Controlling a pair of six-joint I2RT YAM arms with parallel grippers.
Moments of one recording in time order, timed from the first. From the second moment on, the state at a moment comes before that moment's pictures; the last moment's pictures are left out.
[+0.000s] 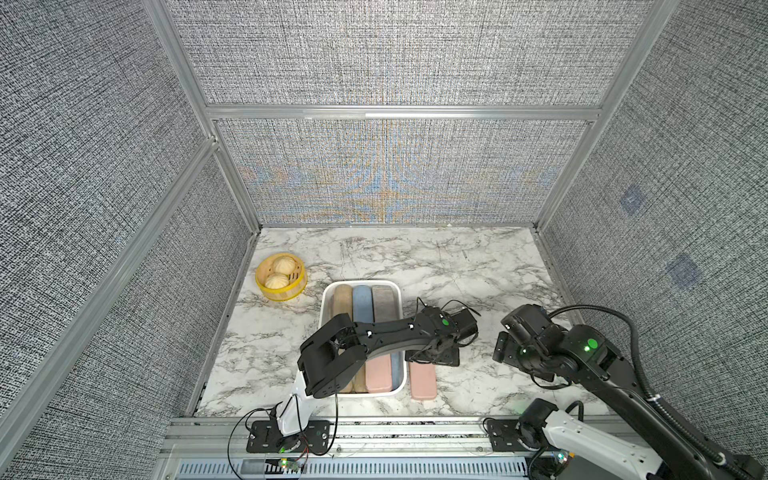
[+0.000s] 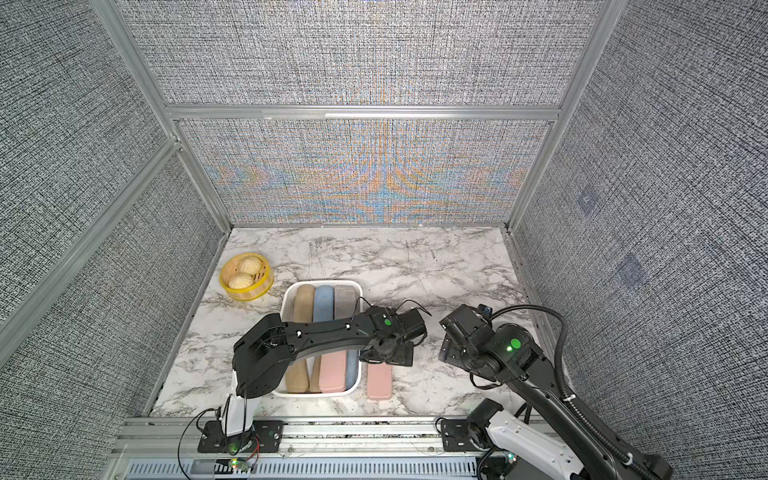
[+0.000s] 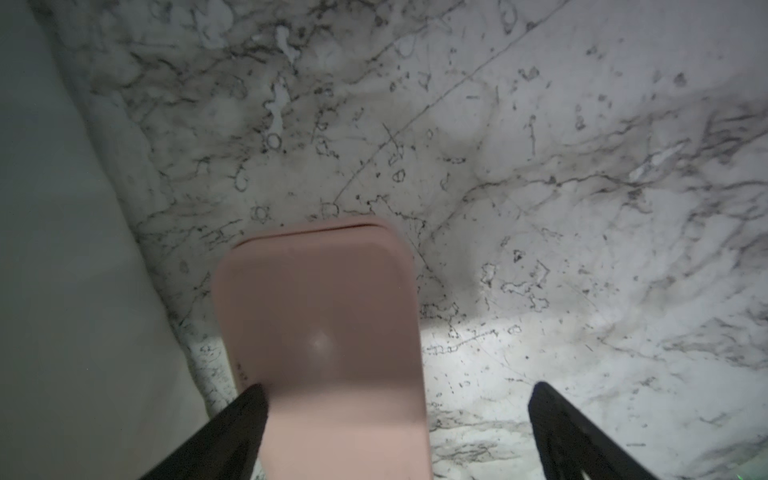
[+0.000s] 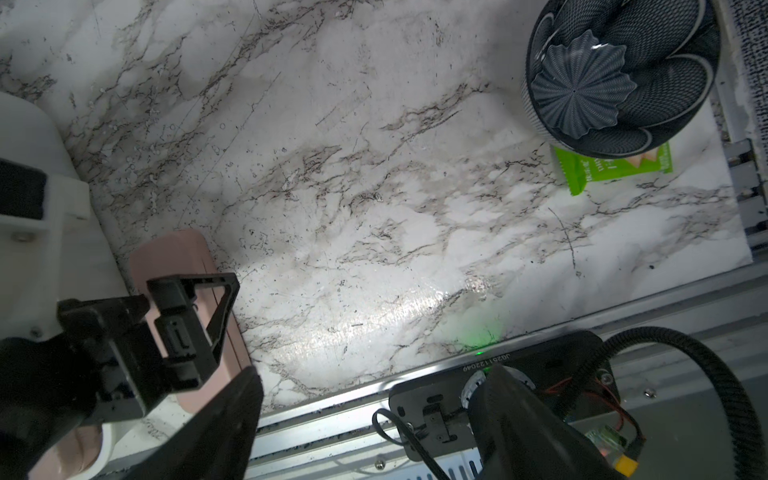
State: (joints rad) left arm -1.20 2.08 1.62 -0.99 -0.09 -1.05; right arm 0.66 0.82 1.00 -1.44 0.26 0.99
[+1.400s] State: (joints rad) left arm -1.20 2.22 1.75 -1.02 0.04 -1.13; right arm 0.66 0.67 1.08 -1.70 0.33 1.08
